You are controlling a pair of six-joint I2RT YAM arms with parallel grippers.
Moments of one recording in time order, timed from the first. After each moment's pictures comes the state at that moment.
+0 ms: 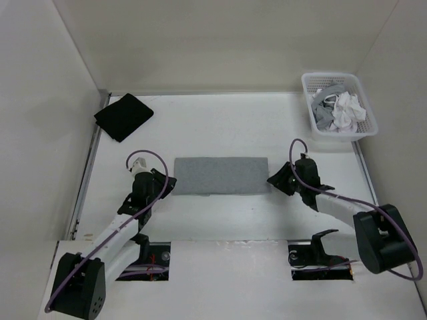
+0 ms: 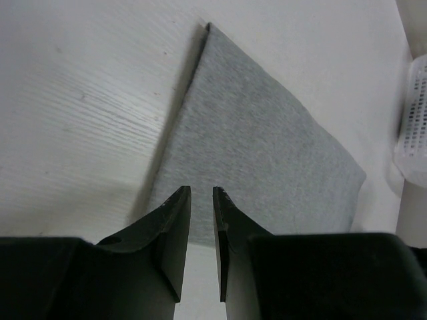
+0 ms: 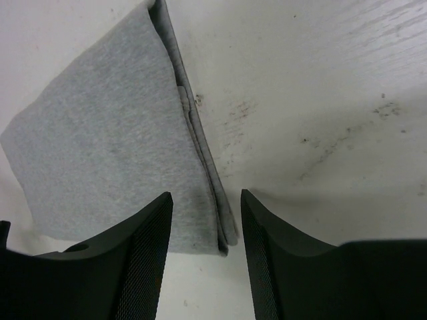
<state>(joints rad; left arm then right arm) -0.24 0.84 0.19 0.13 -0.03 -0.94 0.28 1.19 0.36 0.12 -0.11 0.86</state>
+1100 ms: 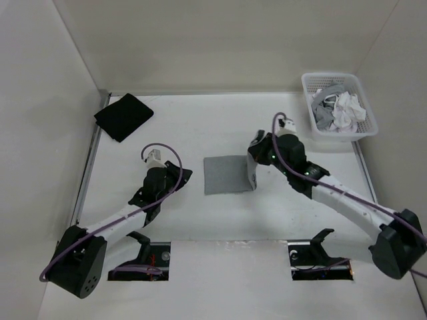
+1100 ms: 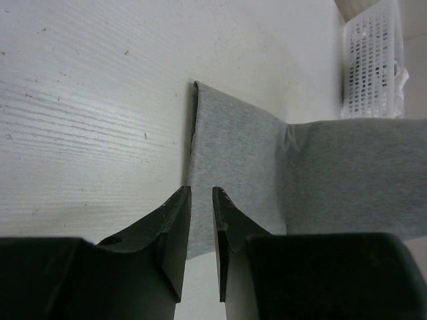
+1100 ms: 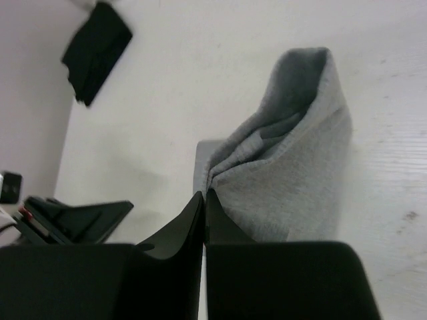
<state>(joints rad) -0.44 1.05 0.24 0.42 -0.05 -0.98 0.58 1.12 0.76 0.03 0.11 0.73</state>
